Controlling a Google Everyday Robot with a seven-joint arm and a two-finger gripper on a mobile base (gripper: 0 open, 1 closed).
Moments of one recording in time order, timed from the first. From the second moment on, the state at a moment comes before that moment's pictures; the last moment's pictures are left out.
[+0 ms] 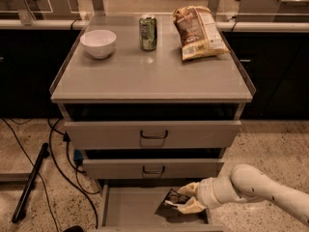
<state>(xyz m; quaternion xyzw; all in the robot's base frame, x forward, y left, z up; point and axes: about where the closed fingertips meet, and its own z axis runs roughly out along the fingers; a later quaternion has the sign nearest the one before) 0.439 -0.123 0.441 -0.59 0.70 0.26 0.30</state>
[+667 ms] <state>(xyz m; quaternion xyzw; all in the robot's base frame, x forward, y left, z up) 0.461 -0.072 0.317 -0.62 0.65 0.29 0.33</state>
